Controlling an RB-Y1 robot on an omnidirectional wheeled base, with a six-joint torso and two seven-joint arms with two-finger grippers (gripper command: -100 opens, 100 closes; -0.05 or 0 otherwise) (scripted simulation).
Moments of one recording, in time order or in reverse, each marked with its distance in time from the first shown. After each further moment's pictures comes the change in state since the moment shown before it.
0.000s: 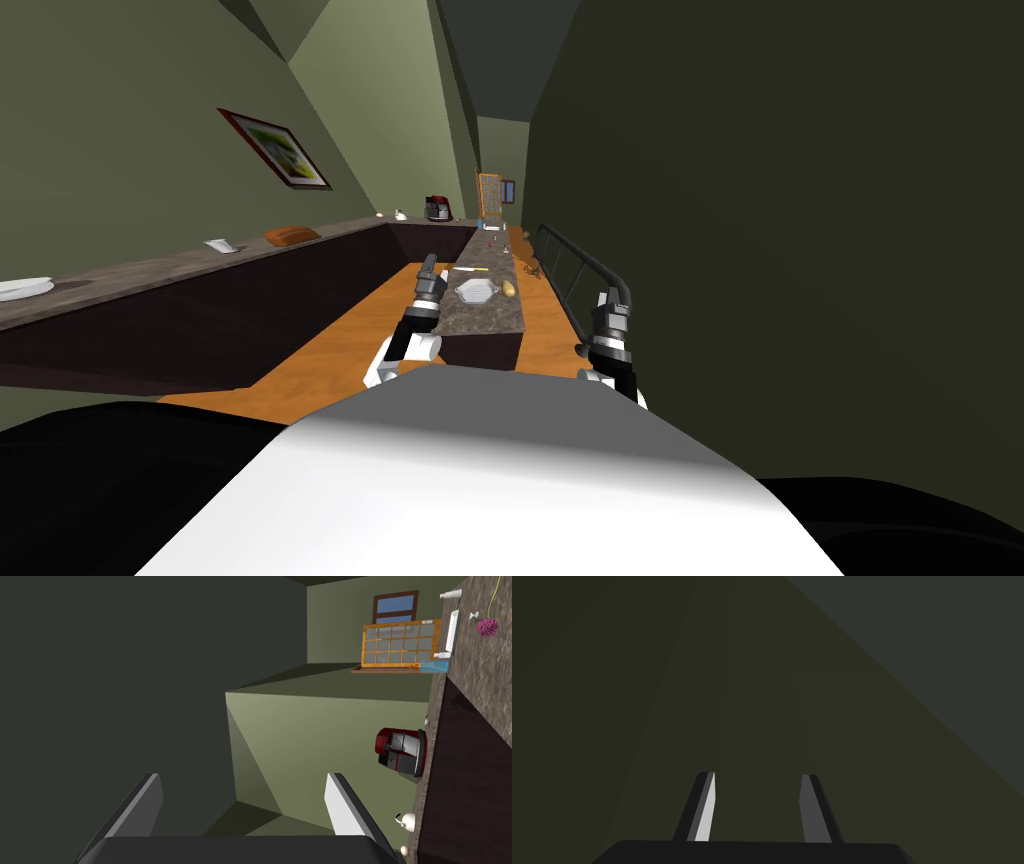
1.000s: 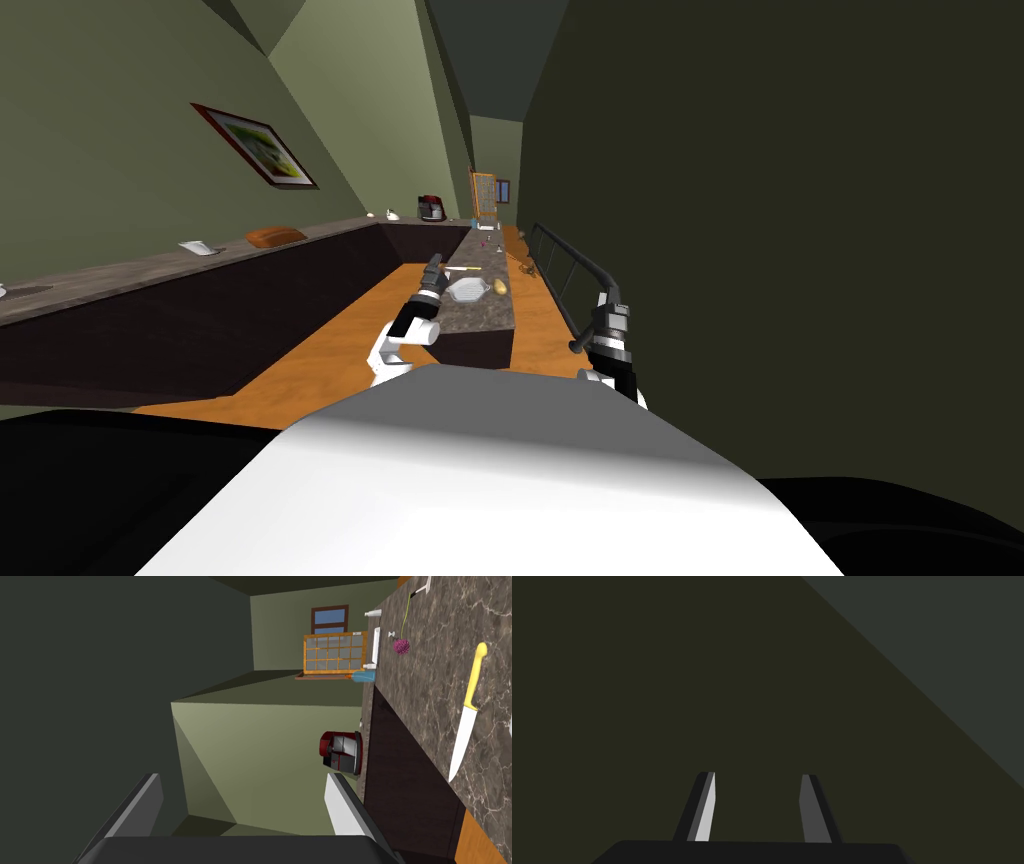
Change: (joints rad) left arm -0.141 0.053 0.066 0.075 0.048 0.272 0.034; right arm 0.000 0.000 0.000 0.000 0.000 0.000 0.000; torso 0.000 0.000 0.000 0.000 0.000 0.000
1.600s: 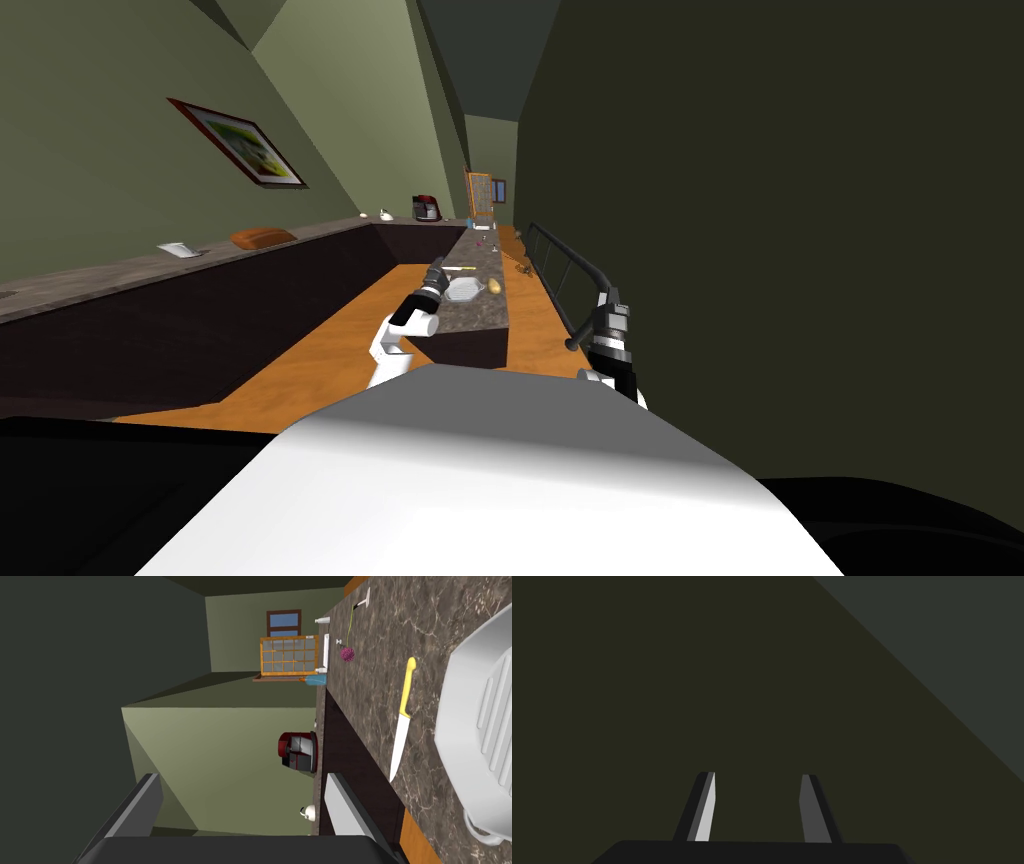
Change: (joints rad) left arm -0.080 0.027 0.040 0.064 0.034 0.182 0.023; right arm 0.000 0.000 0.000 0.000 0.000 0.000 0.000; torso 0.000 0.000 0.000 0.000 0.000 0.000
